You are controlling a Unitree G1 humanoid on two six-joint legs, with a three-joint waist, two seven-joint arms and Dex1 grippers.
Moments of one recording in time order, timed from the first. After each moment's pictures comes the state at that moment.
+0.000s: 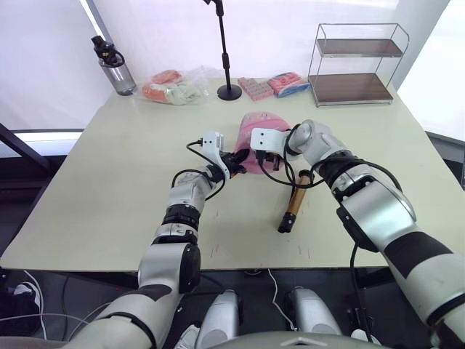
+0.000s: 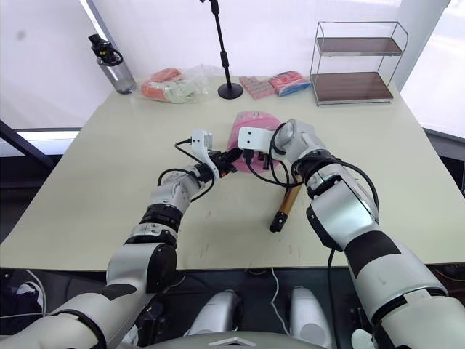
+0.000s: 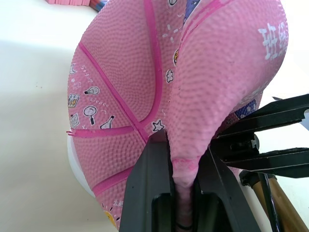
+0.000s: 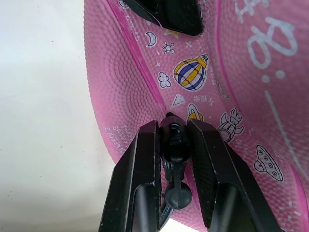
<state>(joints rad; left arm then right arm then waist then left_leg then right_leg) -0.82 0.15 0.21 0.88 -0.29 0.27 -0.67 -1.31 -0.09 0.43 1.27 -0.48 0.07 0.83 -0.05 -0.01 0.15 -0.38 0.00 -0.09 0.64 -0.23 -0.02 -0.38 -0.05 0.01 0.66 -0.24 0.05</state>
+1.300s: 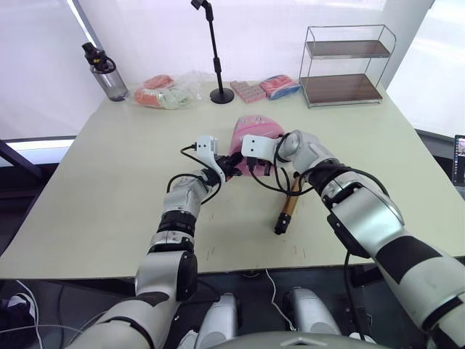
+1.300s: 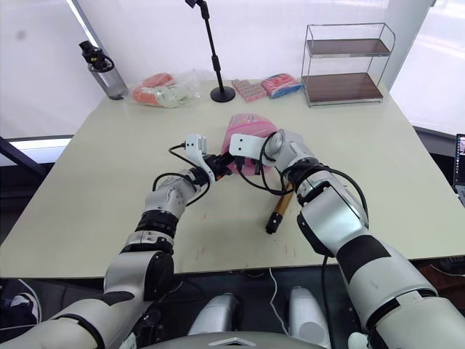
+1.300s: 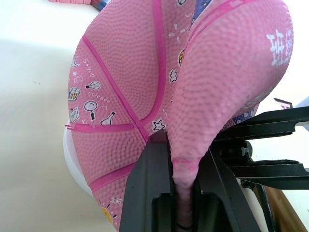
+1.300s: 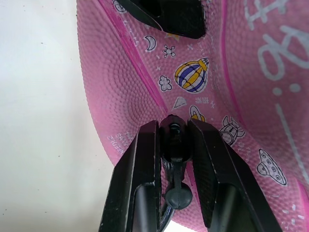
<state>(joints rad) -0.75 0.16 0.21 0.77 -0.33 0.33 -0.63 -1.29 -0.02 0.43 1.29 -0.49 0.08 0.71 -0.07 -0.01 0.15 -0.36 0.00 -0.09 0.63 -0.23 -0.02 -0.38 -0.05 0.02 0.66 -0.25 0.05</state>
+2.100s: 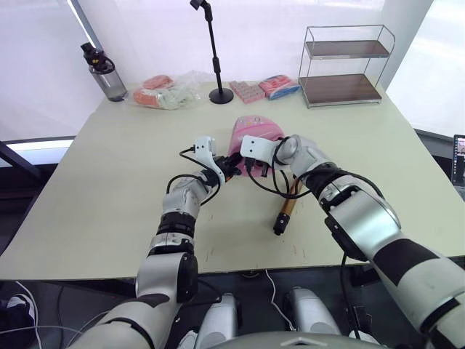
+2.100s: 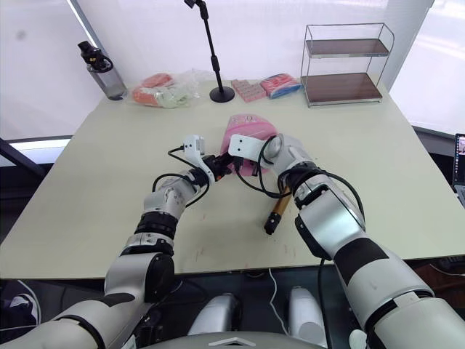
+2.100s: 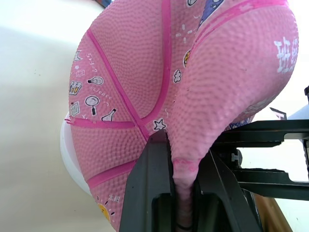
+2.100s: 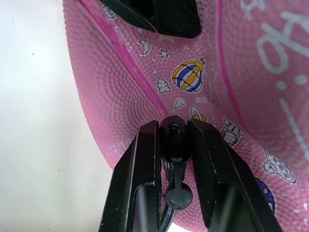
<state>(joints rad) -0.74 0.16 0.23 0.75 -0.36 0.38 -0.61 -1.26 0.00 0.38 1.29 -0.48 0.11 0.65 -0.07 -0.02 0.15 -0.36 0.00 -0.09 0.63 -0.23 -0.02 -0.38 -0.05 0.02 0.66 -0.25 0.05</state>
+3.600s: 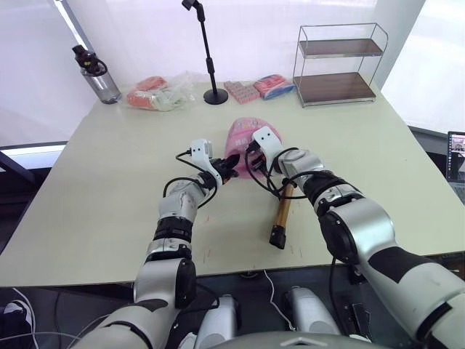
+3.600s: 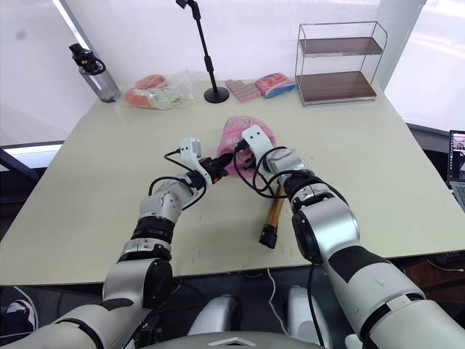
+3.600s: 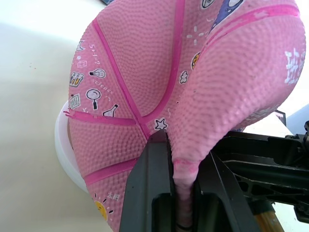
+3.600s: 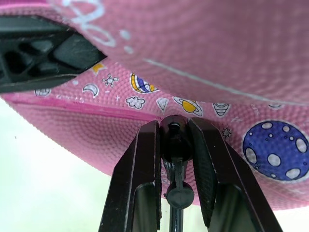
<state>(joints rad) -0.70 0.16 0.24 0.68 -0.39 0.41 -0.59 -1.20 0.08 -0.03 1.29 -0.17 0.37 0.44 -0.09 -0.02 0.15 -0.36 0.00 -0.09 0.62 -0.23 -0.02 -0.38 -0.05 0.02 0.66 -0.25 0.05</state>
